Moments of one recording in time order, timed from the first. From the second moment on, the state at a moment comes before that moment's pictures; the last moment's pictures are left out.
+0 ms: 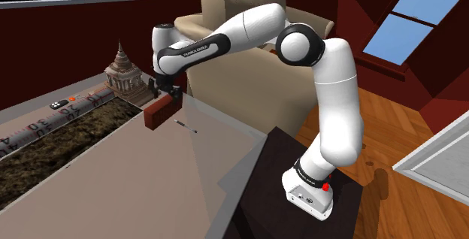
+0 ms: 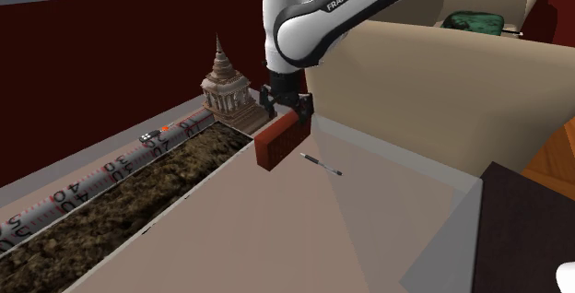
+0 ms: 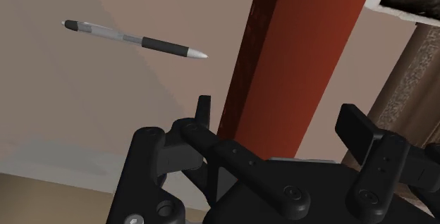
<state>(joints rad) 0.08 0.65 0.25 -1.58 -0.18 2.19 1.54</state>
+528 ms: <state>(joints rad) 0.09 0.68 0.24 -1.59 -0.19 2.22 1.54</state>
